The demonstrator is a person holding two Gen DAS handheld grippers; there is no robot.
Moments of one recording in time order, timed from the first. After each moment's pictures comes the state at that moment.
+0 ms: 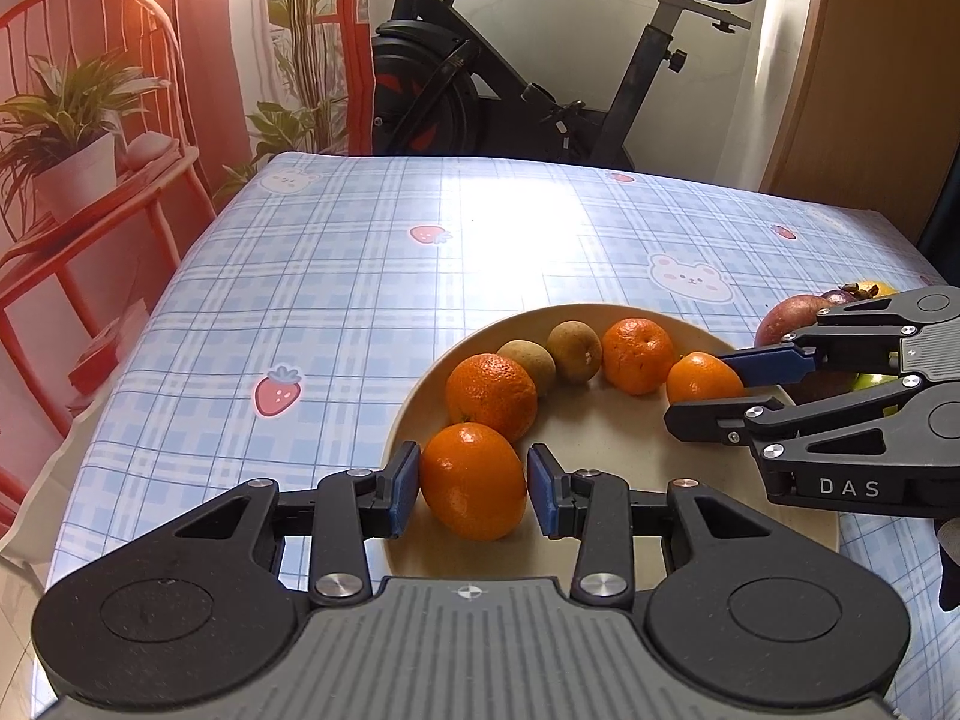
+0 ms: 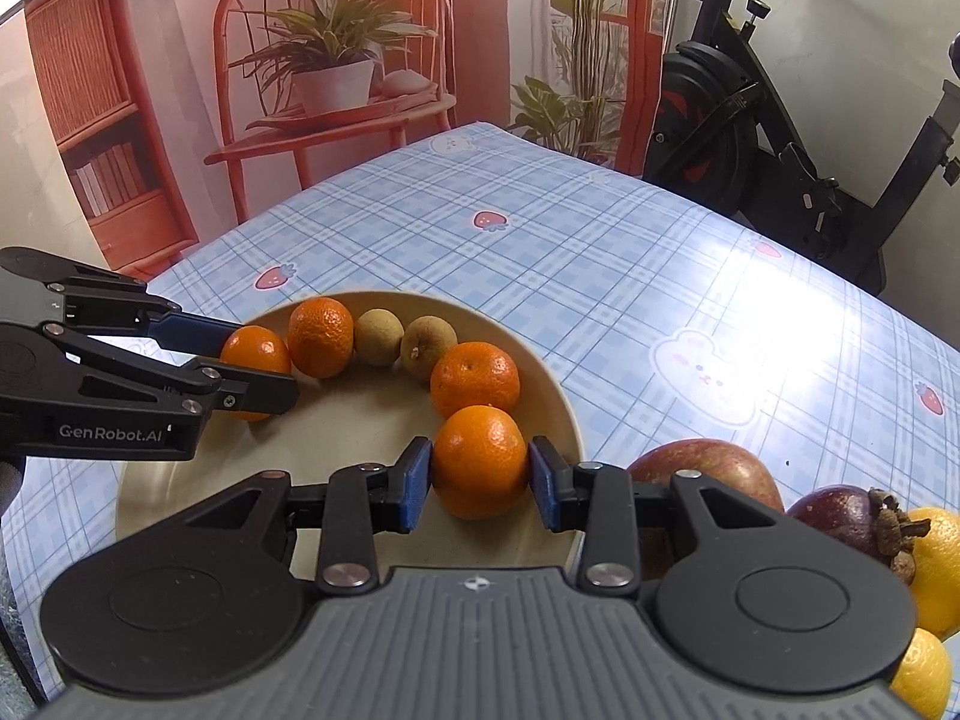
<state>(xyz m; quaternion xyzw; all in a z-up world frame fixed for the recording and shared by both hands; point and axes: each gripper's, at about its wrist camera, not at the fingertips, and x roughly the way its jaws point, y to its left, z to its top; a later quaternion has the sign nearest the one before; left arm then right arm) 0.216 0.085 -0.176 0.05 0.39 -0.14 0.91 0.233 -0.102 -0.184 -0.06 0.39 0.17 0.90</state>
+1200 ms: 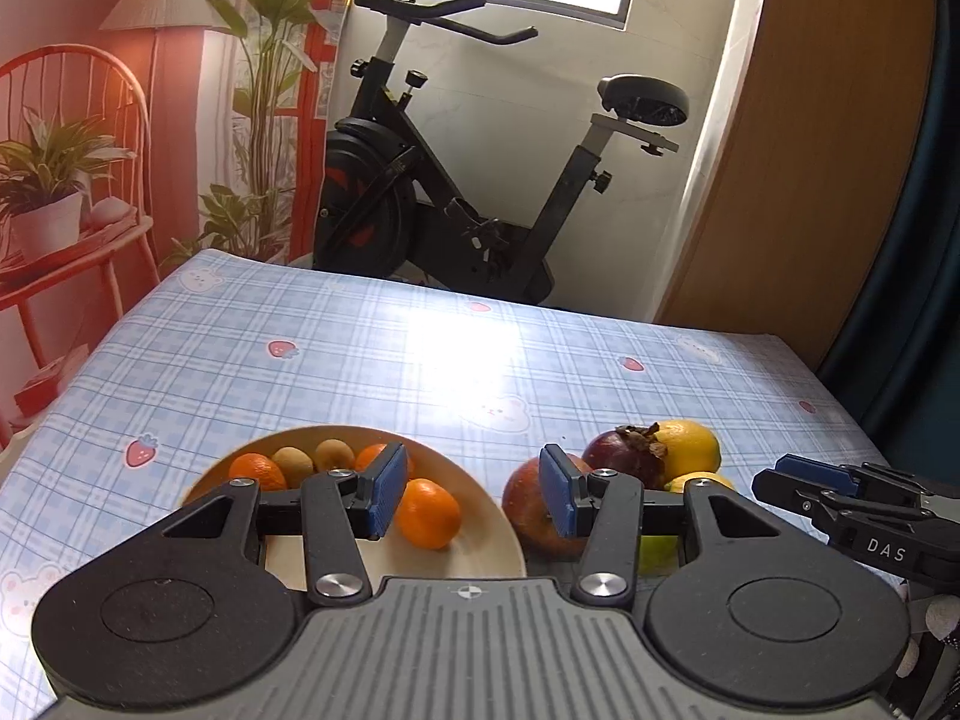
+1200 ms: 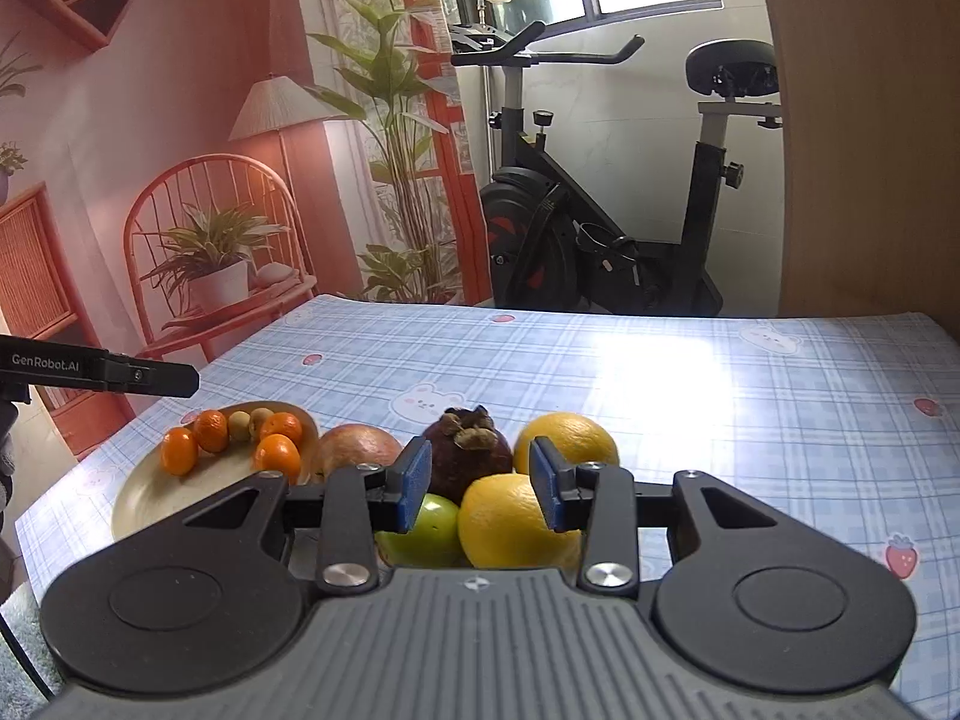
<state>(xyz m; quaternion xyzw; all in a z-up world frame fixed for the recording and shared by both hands) 0.163 -0.021 -0.118 -0.03 0.31 -0.17 0.94 0.084 -0.274 -0.138 0.08 0.25 0.05 0.96</state>
